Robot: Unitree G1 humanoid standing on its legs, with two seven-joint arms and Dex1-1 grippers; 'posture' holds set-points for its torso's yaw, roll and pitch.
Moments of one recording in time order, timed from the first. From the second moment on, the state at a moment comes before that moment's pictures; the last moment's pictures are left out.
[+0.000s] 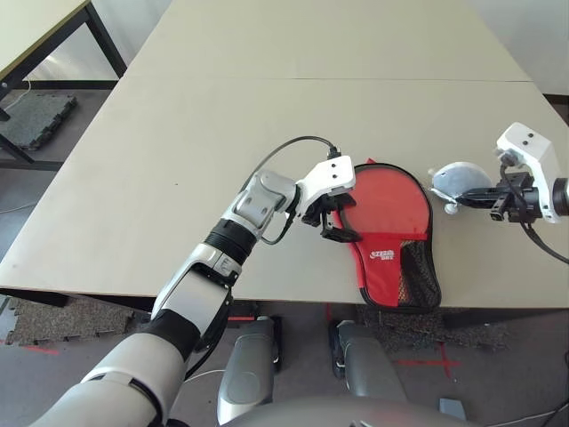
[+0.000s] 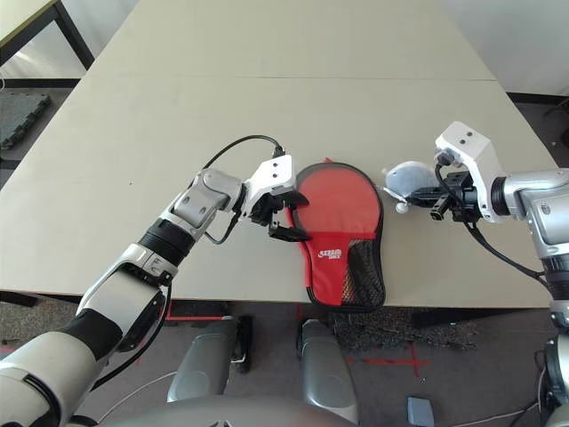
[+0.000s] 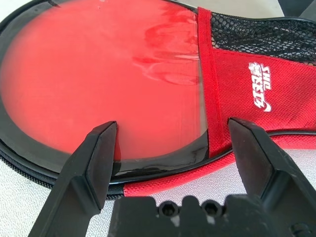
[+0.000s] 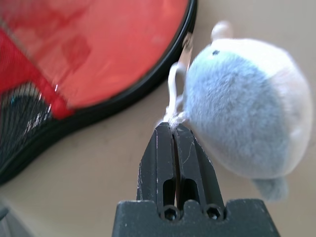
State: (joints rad) left arm -0.85 0.13 -0.39 0.59 0.03 0.28 -1.20; right arm -0.42 -1.07 0.01 0.18 0.20 0.68 1.24
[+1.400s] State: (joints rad) left arm -0.84 0.13 -0.39 0.60 0.03 0.26 -1.20; right arm -0.19 -1.39 -0.11 -0.05 0.51 0.80 1.53
